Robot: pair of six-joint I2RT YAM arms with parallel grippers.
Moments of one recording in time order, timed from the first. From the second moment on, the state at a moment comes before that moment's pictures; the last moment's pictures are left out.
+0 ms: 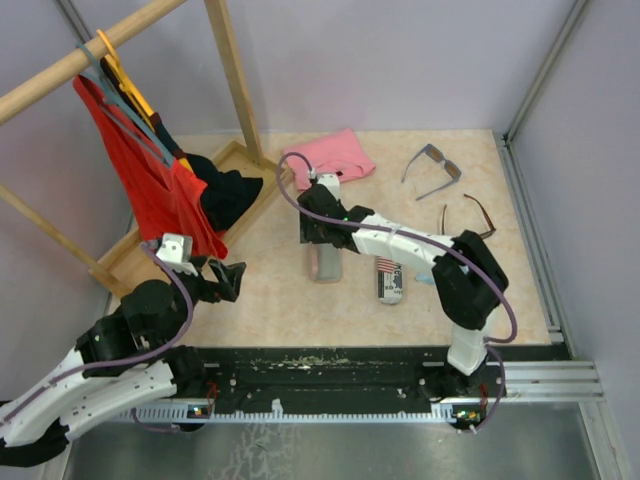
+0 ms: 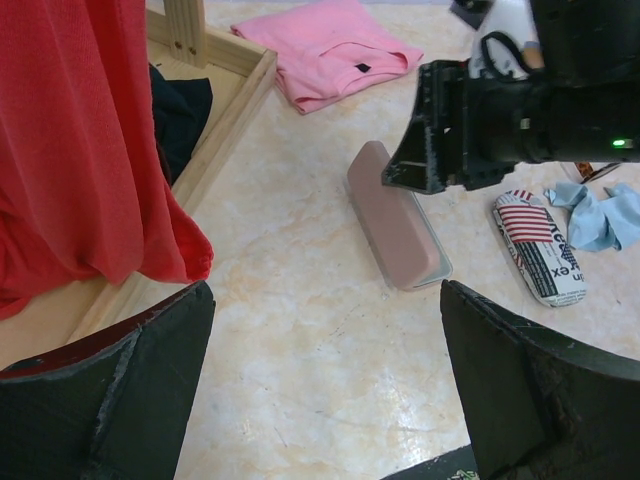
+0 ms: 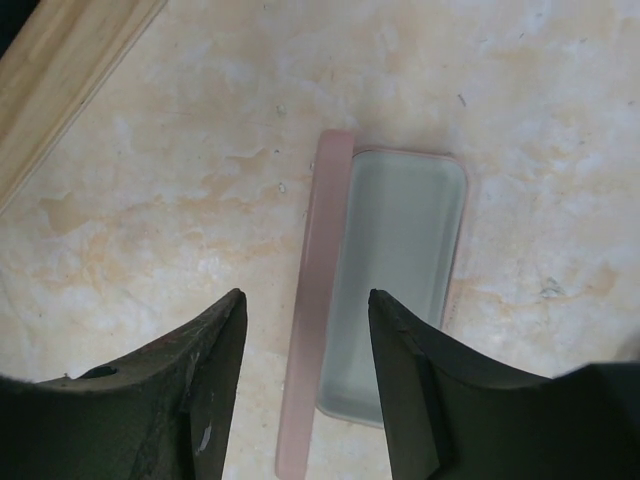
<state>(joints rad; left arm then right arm) -1.04 0.38 0.75 -0.58 -0.69 -0.35 0.84 1.85 1.40 -0.38 0.31 0.62</state>
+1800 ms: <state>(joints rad) -1.04 0.53 0.69 -0.56 -0.58 -0.55 0.63 2.14 1.61 -0.56 0.17 0.27</state>
